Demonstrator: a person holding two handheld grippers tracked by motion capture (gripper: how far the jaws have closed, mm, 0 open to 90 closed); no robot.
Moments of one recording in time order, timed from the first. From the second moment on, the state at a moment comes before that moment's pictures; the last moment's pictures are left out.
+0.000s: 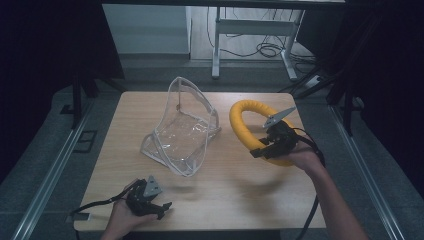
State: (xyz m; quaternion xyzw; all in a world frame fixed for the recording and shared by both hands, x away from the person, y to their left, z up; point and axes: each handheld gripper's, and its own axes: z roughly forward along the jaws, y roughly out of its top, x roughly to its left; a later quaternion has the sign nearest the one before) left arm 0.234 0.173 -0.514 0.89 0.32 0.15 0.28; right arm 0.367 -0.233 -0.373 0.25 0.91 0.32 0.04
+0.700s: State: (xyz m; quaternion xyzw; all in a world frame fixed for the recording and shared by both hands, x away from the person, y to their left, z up) left arm 0.234 0.173 -0.514 0.89 0.32 0.15 0.28; right arm 0.367 -0.238 -0.353 0.26 0.88 0.41 0.04
